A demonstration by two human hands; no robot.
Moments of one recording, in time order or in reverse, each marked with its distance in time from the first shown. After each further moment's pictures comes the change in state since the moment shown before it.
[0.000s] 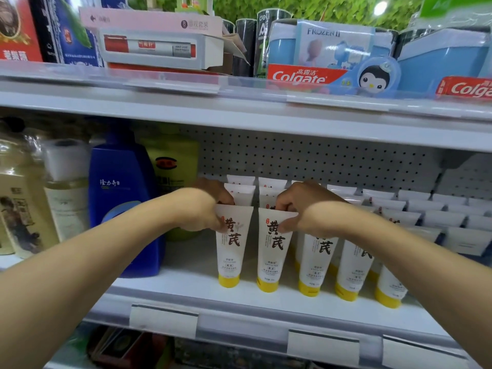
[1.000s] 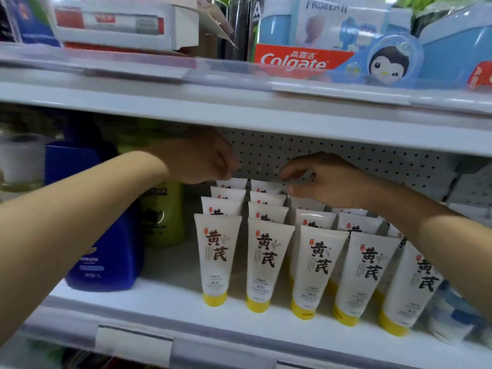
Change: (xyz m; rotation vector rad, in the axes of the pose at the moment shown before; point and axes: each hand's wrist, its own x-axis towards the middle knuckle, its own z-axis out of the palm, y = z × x) left_hand 0.042 0.013 -0.046 -0.036 0.194 0.014; right_hand 0.041 0.062 -0.031 0.115 0.137 -0.164
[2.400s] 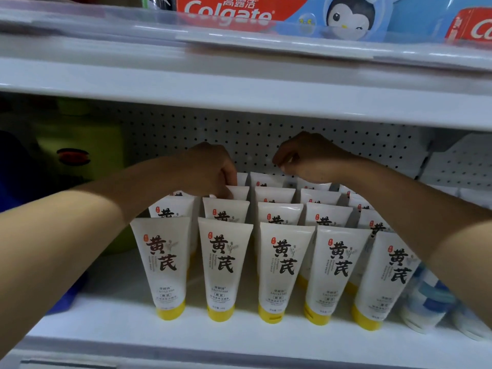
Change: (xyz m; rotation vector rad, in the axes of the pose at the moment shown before) left_hand 0.068 0.035 0.057 0.060 -0.178 0.124; right_hand 0.025 0.063 -0.005 -0.089 0.020 0.151
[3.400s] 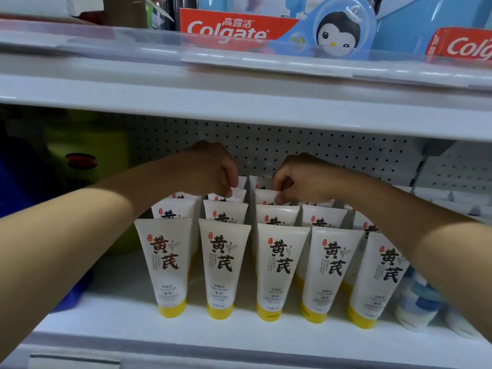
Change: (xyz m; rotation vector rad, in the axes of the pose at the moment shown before) left_hand -0.011 0.008 -0.008 -0.058 0.059 -0.034; right_hand -0.019 -0.010 0.009 -0.037 -0.194 -0.048
